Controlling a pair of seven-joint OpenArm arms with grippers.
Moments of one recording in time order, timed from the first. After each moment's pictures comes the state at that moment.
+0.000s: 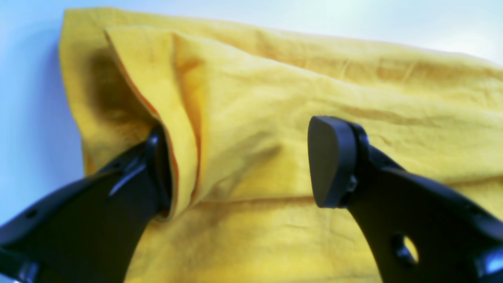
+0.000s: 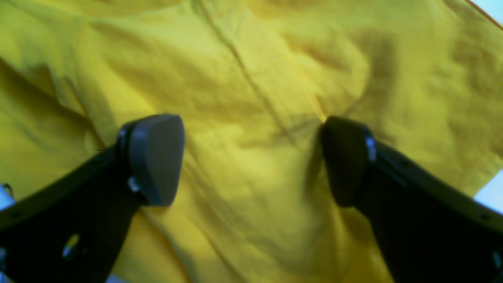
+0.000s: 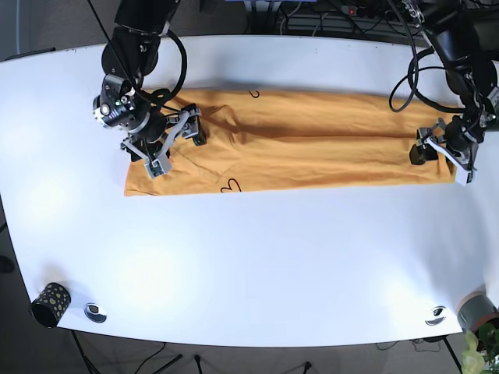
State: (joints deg) left arm -4.1 -17.3 -33.4 71.3 -27.8 -34.1 53.1; right arm -2.5 -1.2 21.3 91.3 5.7 40.5 -50.7
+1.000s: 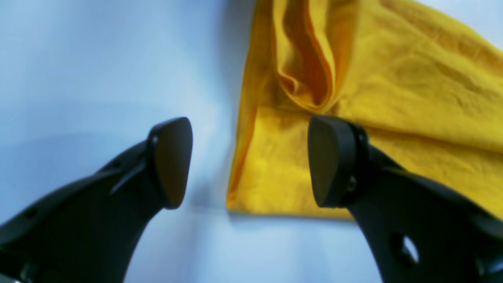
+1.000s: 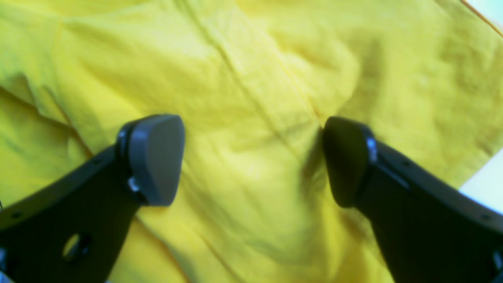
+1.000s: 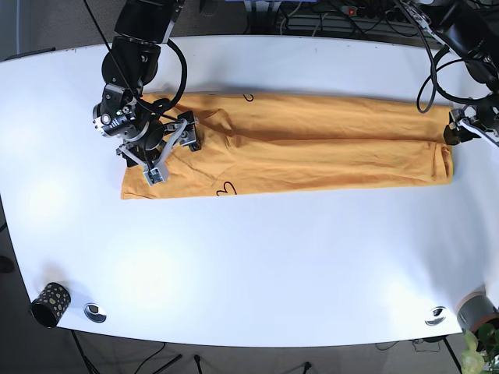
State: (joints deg) left arm -3.4 -16.7 -52.0 75.6 -26.9 -39.9 66.2; right arm -0.2 -1.3 21.0 91.1 3.4 40.1 -52.8
